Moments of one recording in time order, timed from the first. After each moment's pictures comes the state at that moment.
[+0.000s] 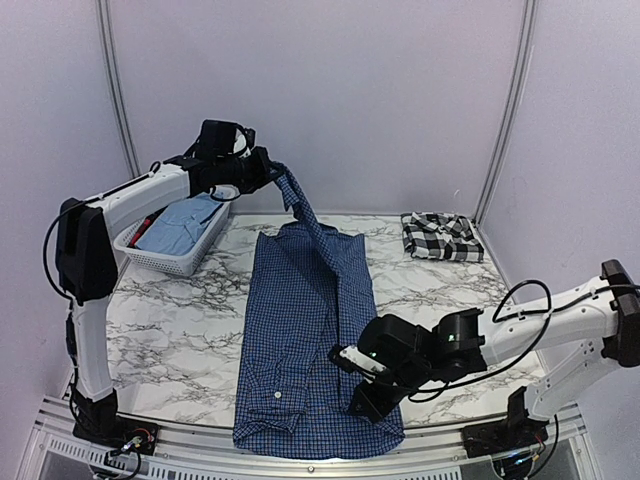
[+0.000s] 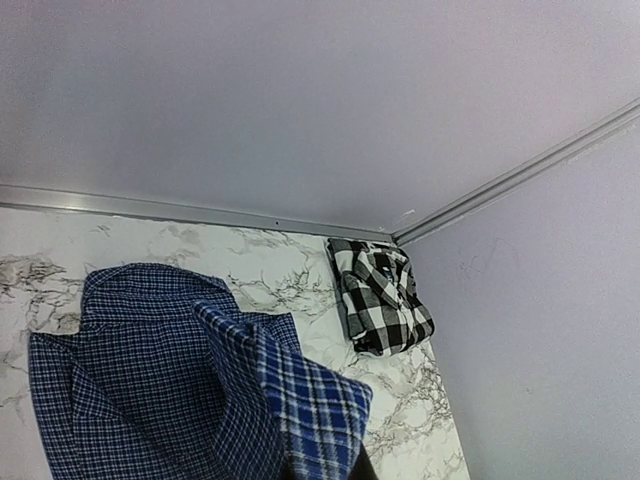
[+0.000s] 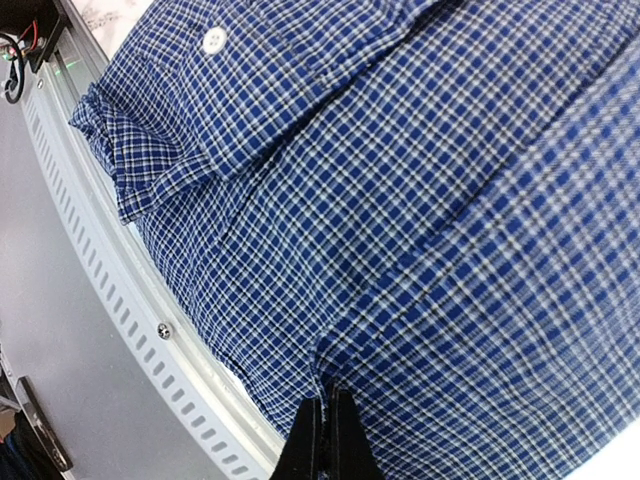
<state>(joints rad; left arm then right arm) -0.46 2.06 1.94 -0.25 0.31 -0.73 1.28 1.40 0.81 -0.46 -0.20 0.58</state>
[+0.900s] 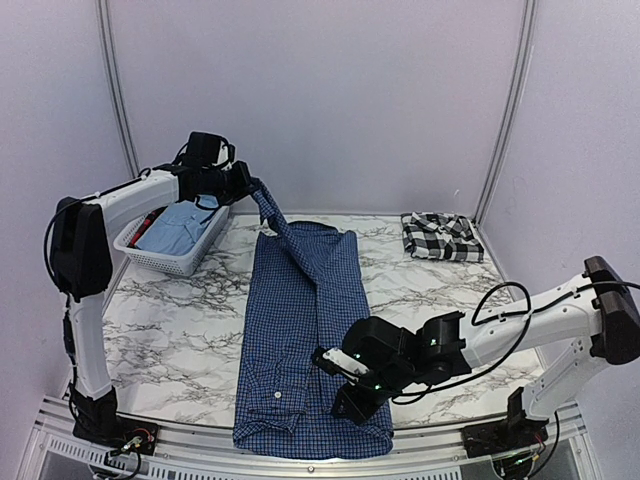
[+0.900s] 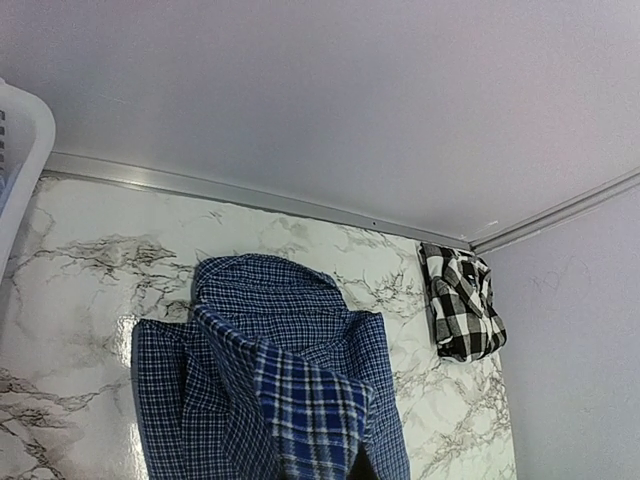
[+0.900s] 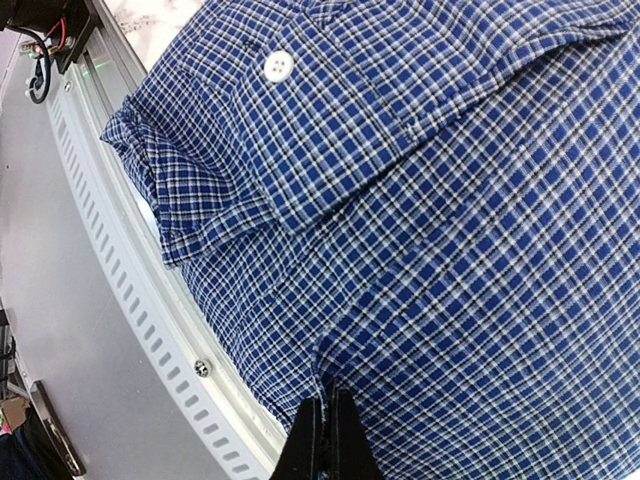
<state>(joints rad) -0.36 2.06 1.84 -0.29 0.26 -0.67 1.29 1.51 0.85 -0.35 -0.25 0.58</state>
